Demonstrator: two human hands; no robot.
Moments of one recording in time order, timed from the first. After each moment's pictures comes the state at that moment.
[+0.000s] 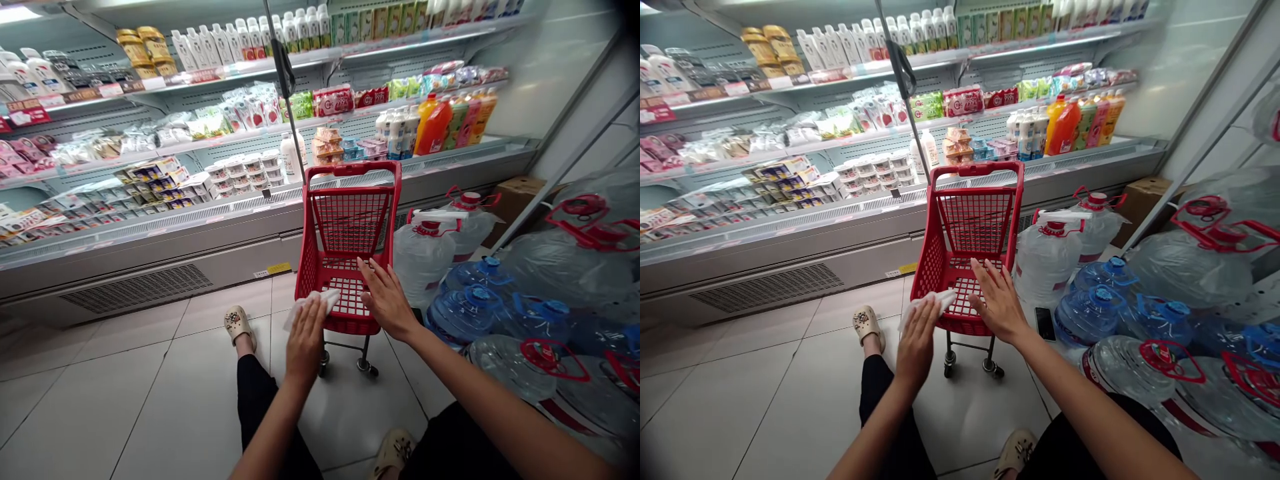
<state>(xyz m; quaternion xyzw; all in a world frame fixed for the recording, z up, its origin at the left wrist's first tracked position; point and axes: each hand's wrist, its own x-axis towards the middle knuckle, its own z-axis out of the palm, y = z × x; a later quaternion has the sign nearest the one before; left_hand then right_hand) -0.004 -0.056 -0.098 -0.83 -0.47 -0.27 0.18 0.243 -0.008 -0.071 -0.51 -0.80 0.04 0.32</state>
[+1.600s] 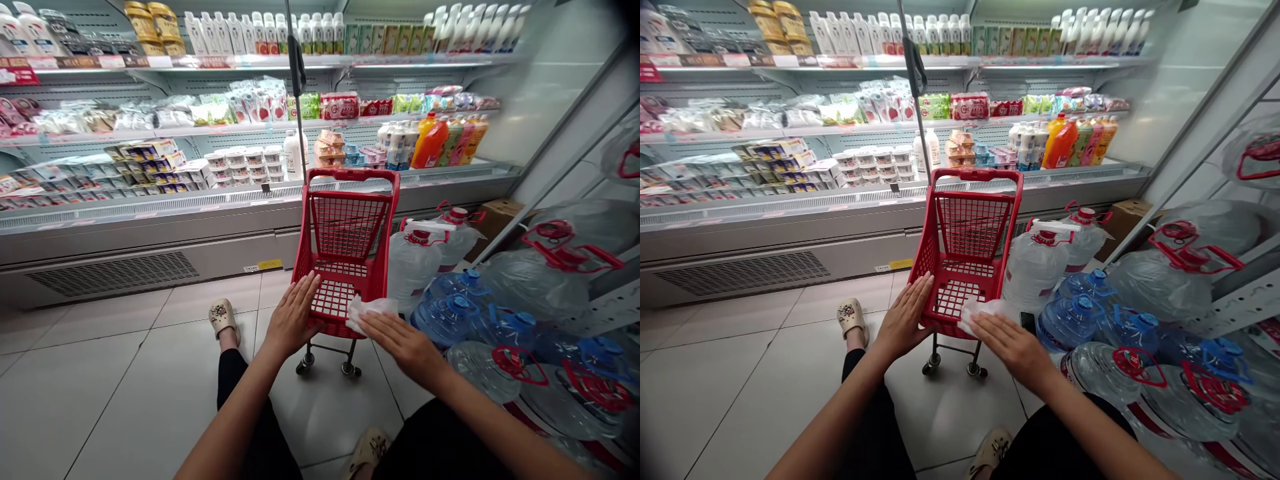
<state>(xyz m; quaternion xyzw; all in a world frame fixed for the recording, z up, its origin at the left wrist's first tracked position) -0.021 -0.029 -0.059 -0.88 -0.43 -0.21 0.07 0.289 -0.084 -0.083 -0.33 -0.91 -0.06 0.25</state>
